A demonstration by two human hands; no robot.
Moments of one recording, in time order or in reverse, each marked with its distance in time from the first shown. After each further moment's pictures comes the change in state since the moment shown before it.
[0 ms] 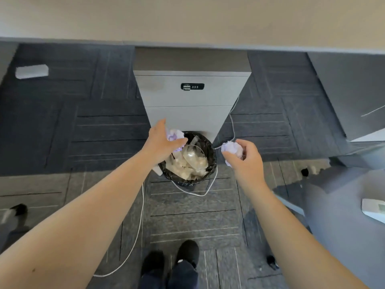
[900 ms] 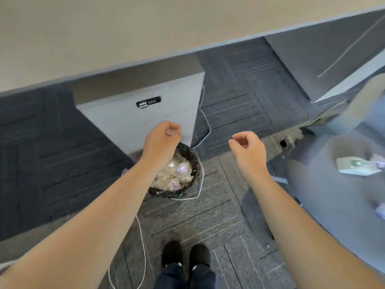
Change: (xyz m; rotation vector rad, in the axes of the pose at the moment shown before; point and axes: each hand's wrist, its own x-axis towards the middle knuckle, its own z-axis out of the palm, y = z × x) left_hand 0.024 0.082 0.039 0.060 -0.055 0.281; right_hand 0.040 0.003 -0.048 0.030 0.300 0.073
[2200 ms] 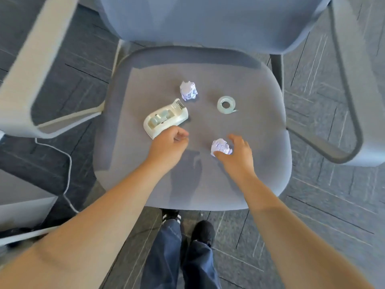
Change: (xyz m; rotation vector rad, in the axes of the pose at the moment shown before) left_hand -0.055 0.166 0.588 0.302 -0.761 0.196; right_hand 0.062 0.387 -0.391 0.103 0.397 0.643
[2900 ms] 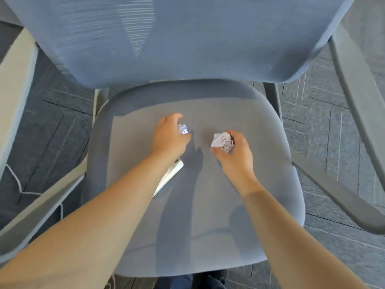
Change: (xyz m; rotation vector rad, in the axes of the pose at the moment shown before) left_hand 0.144 0.062 0.000 0.270 0.031 0.103; right_hand 0.090 -0.067 -0.008 0.288 0.132 -0.015
